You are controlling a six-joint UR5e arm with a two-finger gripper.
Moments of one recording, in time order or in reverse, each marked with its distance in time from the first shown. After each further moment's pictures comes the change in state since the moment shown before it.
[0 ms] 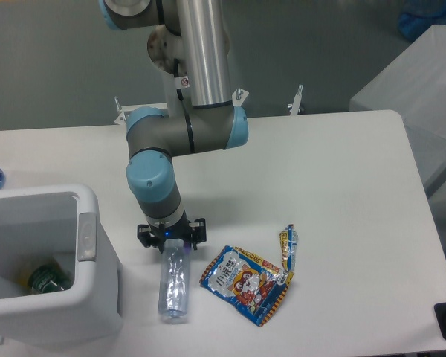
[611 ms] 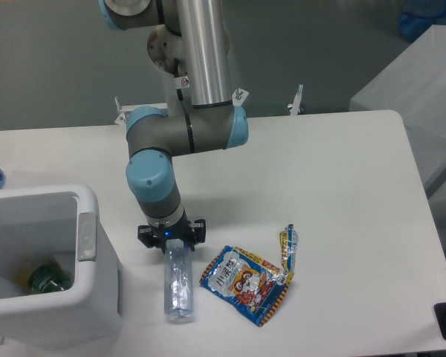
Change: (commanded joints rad) arm 0.000 0.008 0.003 -0.002 0.000 0.005
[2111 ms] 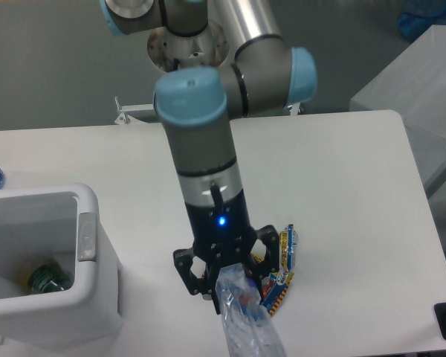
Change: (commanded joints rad) arm 0.118 0.061 0.629 0.034 -0.083 -0.112
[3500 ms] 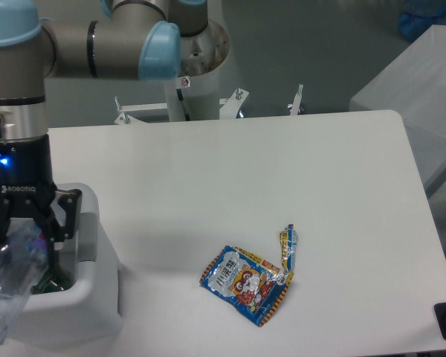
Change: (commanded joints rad) arm -0.356 0.106 -0.204 0.014 0.008 -0.060
